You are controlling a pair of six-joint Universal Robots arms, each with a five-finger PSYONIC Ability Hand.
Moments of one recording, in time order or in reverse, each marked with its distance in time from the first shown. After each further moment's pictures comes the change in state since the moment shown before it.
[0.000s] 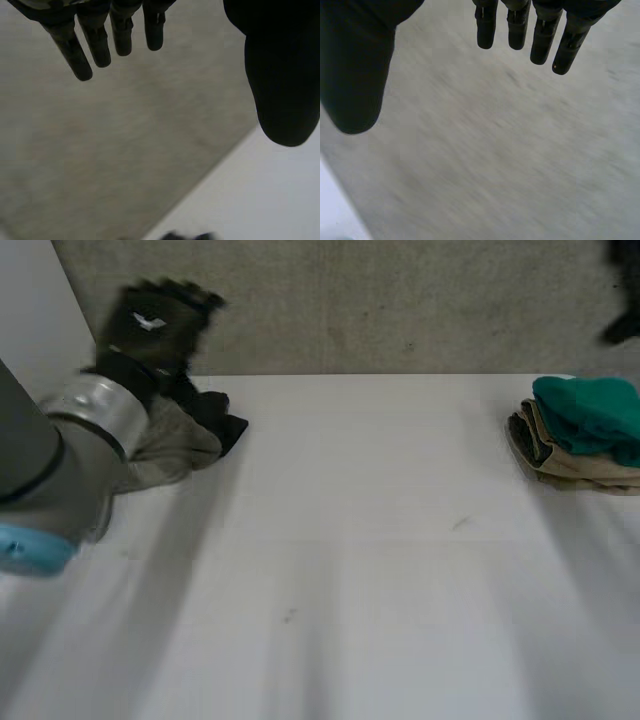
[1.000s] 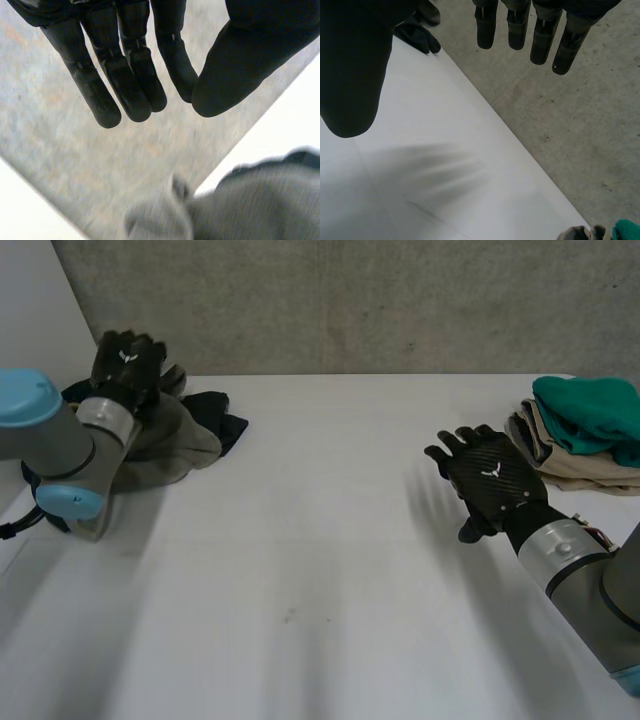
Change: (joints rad) left arm 0.223 -0.555 0.345 0.264 0.150 0.074; right arm 0.222 -0.049 0.565 -0.039 -0.034 -0.054; left_hand 0.974 0.988 0.977 0.993 0.928; right_hand 0.000 0.000 0.000 0.000 0.000
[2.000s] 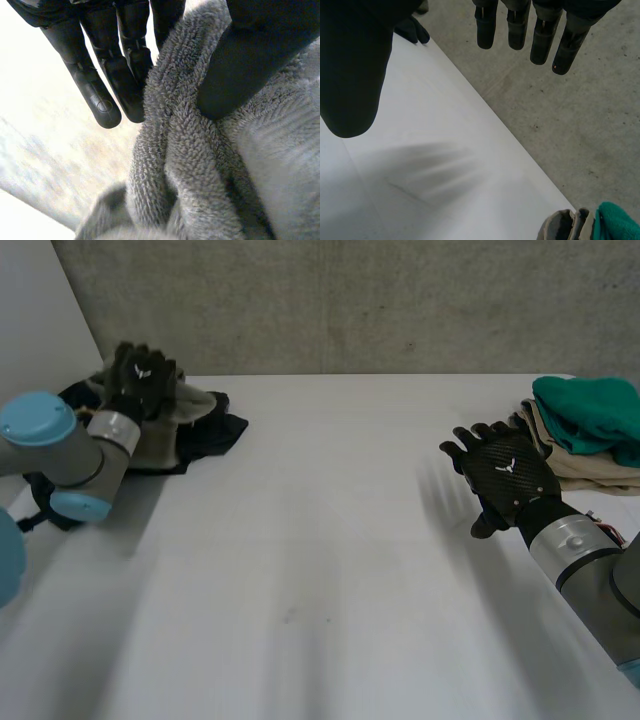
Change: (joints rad) left arm 0.035 -0.191 0.165 0.073 0.102 0.209; right arm -0.039 0.007 -0.006 -0.001 0.005 -0.002; left_hand -0.059 -0.004 -0.009 0.000 -0.036; right_hand 0.000 0.000 0.000 0.000 0.000
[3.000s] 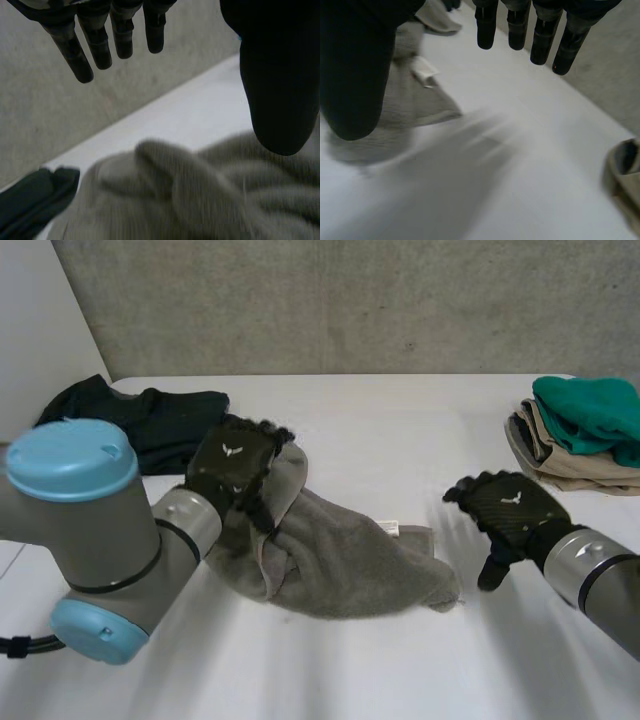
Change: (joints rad) left arm -0.404 0.571 -0.664 -0.334 -0.253 -0.462; right arm 0.018 -0.071 -0.091 0.512 0.069 0.046; left_hand -0.881 -0.954 -0.946 -0.967 -0.882; right_hand 0.000 0.000 0.000 0.000 0.000
